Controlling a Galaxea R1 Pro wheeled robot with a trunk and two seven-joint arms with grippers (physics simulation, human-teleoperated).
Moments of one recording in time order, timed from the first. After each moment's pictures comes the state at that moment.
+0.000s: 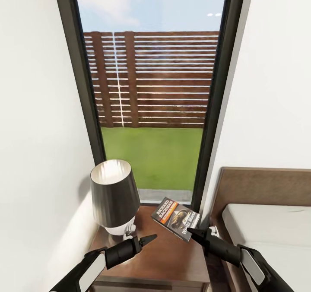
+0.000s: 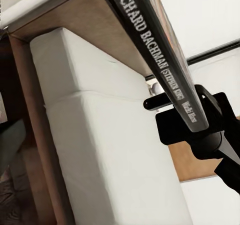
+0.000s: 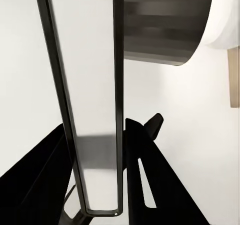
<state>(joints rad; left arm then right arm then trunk) -0.45 0.06 -0.41 -0.64 0.86 0.38 -0.84 -0.44 -0.17 -0.01 -0.61 -0.75 0.89 1.02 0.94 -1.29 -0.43</state>
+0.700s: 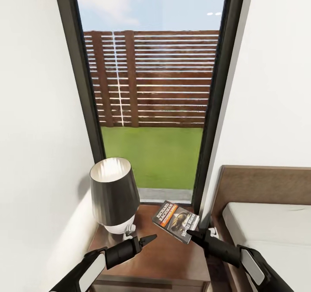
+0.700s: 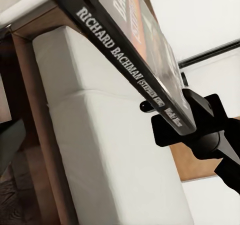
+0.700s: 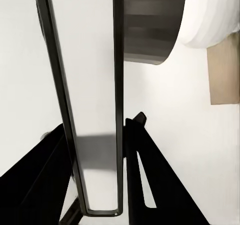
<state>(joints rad) -0.45 0.06 -0.41 -0.64 0.86 0.38 -0.84 -0.44 -0.17 -0.01 -0.61 -0.75 0.89 0.96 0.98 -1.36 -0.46</state>
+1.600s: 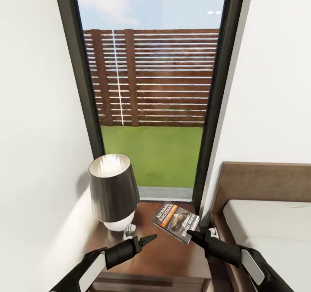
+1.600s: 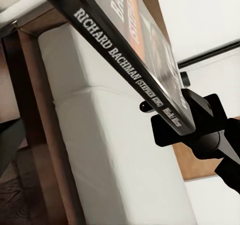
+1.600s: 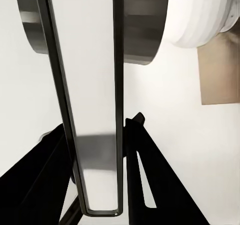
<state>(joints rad) -0.45 0.06 -0.41 -0.64 0.86 0.38 -0.84 -0.44 -0.17 -0.01 -0.61 -0.75 0.90 0.95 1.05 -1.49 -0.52</state>
